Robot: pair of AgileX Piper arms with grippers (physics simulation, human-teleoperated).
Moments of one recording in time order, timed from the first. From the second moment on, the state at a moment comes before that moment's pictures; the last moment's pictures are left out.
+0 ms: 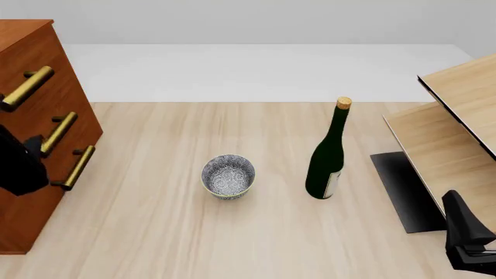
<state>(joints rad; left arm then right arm) 0.16 0.81 -0.38 -0.27 1.34 -0.01 0.02 -0.01 -0.01 0.02</state>
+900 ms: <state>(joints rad) 0.23 1.04 -0.44 -0.47 1.45 -0.02 0.02 -0.01 -0.01 0.01</state>
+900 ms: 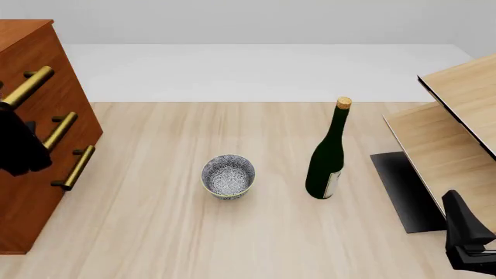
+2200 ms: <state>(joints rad) 0.29 1.18 -0.50 -0.55 1.47 -0.02 0.04 0.00 -0.04 0.01</state>
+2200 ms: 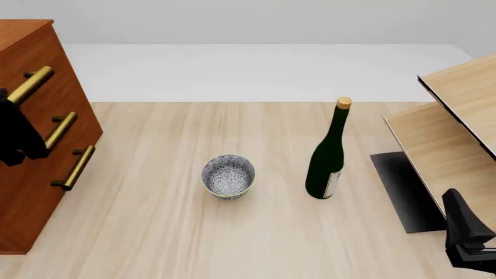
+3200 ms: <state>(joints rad) 0.21 1.14 -0.48 -0.53 1.52 -0.02 0.03 -0.01 -0.02 0.01</state>
